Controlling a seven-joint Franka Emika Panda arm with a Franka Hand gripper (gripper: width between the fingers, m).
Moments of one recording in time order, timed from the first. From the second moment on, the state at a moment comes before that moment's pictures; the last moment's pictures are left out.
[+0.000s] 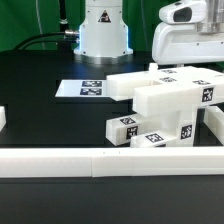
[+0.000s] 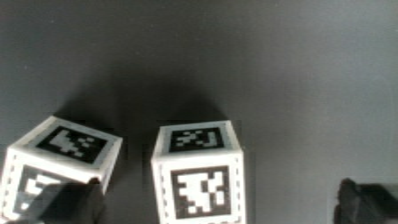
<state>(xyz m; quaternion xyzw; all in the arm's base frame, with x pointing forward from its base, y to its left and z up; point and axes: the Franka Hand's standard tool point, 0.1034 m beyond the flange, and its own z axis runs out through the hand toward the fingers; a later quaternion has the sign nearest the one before) 0.429 0.167 0.036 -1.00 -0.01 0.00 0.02</state>
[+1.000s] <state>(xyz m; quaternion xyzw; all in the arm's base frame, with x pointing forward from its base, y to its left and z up) 0.427 0.167 0.028 -1.00 -0.01 0.00 0.02</state>
